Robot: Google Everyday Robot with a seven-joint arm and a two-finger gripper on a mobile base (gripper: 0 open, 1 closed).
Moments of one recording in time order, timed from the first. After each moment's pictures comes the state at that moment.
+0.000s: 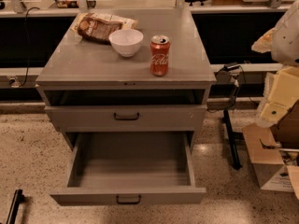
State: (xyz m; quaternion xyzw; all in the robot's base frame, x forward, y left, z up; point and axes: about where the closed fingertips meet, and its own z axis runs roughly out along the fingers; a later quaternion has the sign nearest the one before) arm 0.438 -0.217 0.976 -0.60 0.78 -0.03 0.16
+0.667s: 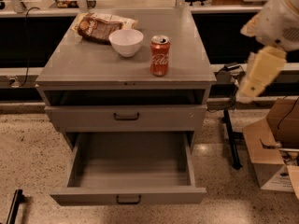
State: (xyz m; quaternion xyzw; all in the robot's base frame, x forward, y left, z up) arm 0.484 -0.209 0.984 -0.59 0.78 -0.03 0.20
